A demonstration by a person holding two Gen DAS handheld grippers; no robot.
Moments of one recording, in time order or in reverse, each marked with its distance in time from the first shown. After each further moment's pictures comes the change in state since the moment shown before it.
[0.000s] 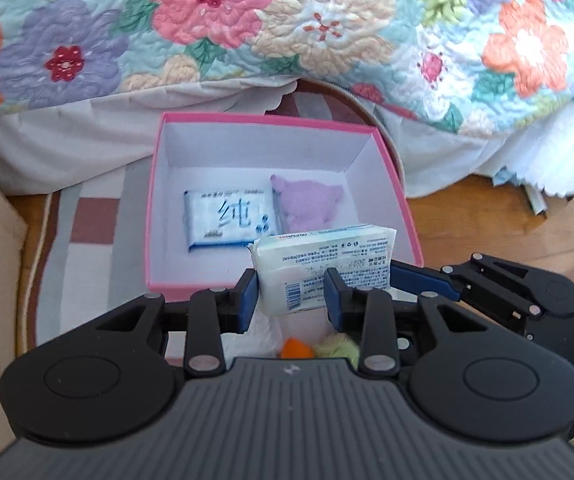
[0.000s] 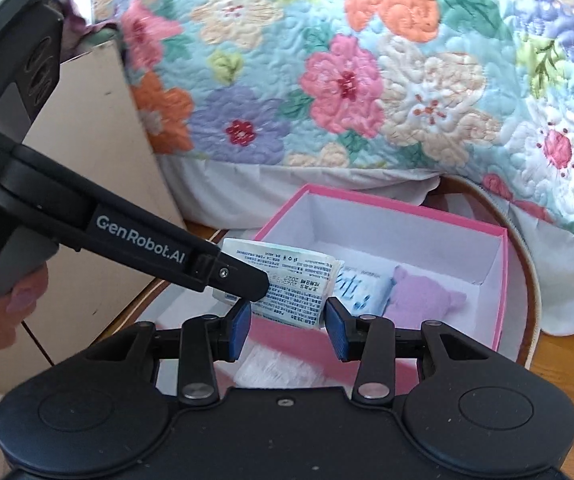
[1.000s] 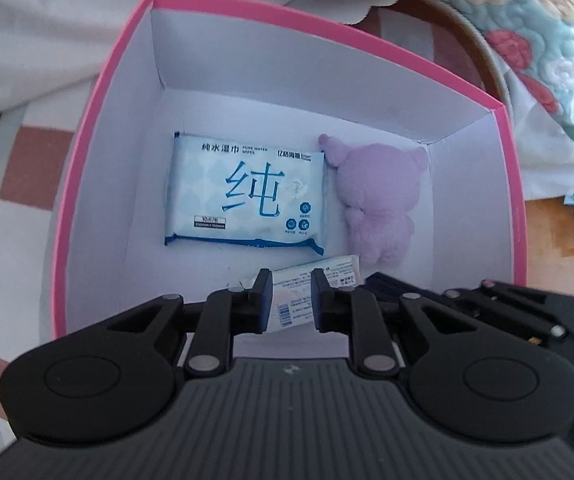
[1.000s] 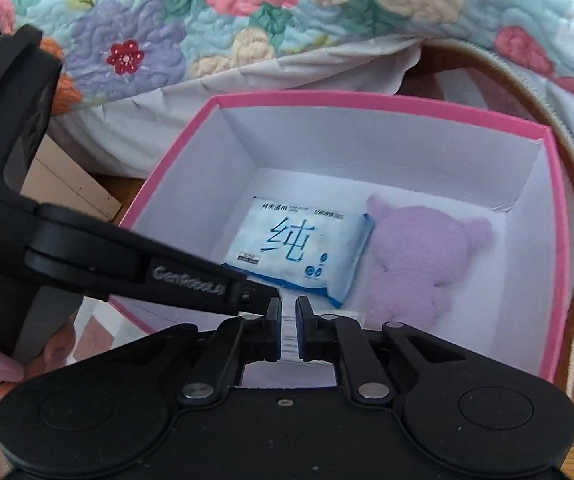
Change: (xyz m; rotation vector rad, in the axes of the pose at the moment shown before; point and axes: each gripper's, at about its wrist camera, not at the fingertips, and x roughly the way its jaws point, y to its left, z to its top) left arm 0.166 0.037 0.029 -0.189 0.240 0.053; right arm 0.133 -0.084 0.000 0.168 0.268 0.050
